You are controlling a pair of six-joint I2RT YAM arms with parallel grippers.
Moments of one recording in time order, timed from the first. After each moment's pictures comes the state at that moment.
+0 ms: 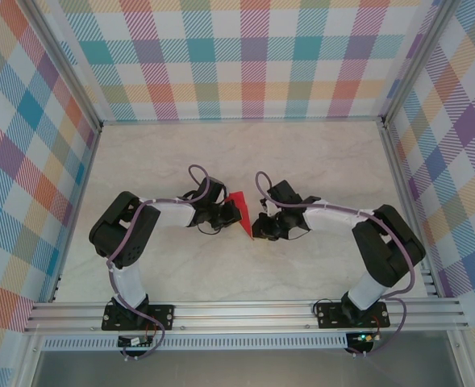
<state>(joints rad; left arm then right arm) -0.57 1.84 0.90 0.02 0.40 -0.89 0.65 1.64 0.86 -0.33 -0.50 0.68</state>
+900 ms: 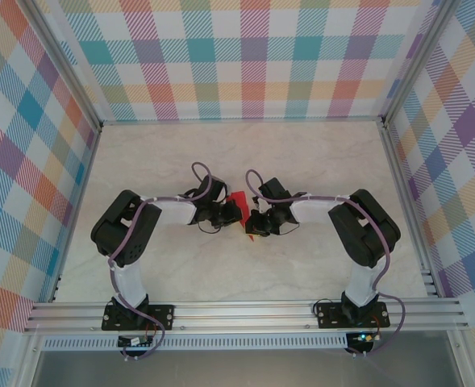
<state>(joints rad) -0.56 1.87 0.94 -0.01 0.43 -0.80 0.65 1.83 0.95 -0.26 -0.51 0.67</state>
